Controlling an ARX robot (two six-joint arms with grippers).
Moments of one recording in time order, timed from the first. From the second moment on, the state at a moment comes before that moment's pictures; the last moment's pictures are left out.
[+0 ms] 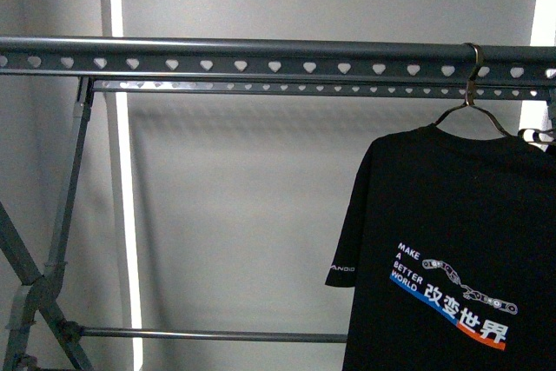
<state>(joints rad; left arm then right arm) 0.00 0.00 0.02 0.00 0.00 0.00 0.00 0.05 0.06 -0.01 0.00 0.00</state>
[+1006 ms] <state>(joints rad) 0.00 0.00 0.02 0.00 0.00 0.00 0.00 0.00 0.01 0.00 0.00 0.00</state>
